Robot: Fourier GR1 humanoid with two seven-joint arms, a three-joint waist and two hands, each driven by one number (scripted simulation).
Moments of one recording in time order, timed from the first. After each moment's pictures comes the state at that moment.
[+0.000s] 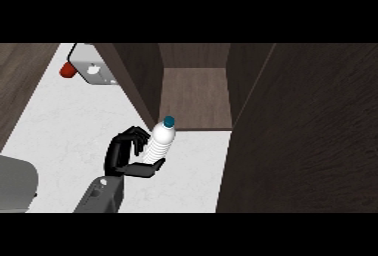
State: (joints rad) left arm -0.33 0.01 0.06 -0.71 0.01 0.01 -0.89; right arm 0.13 -0.23 0.59 -2.48 0.08 -0.26 0.35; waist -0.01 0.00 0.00
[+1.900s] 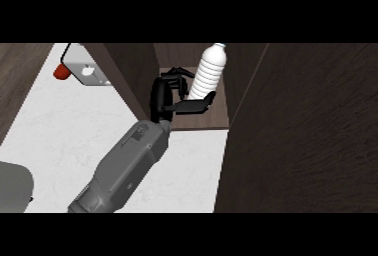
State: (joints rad) left arm -0.79 0.00 -0.36 -0.73 0.54 0.57 -0.44; right arm 0.28 -0.31 0.53 -2.49 0.03 -0.23 0.18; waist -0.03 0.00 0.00
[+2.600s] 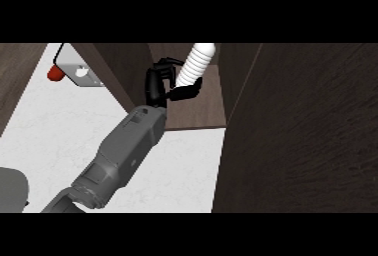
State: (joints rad) left arm -0.99 0.00 -0.29 -0.35 0.57 0.65 -0.59; right arm 0.29 -0.32 0.49 -2.48 0.01 -0.18 0.14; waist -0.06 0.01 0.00
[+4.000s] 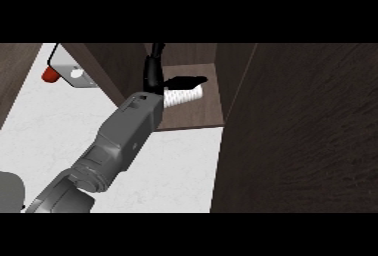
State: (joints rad) left arm -1.16 0.01 -0.22 -0.12 0.54 0.53 -0.68; right arm 0.33 -0.31 0.44 -2.48 -0.02 -0.10 0.10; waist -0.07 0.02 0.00
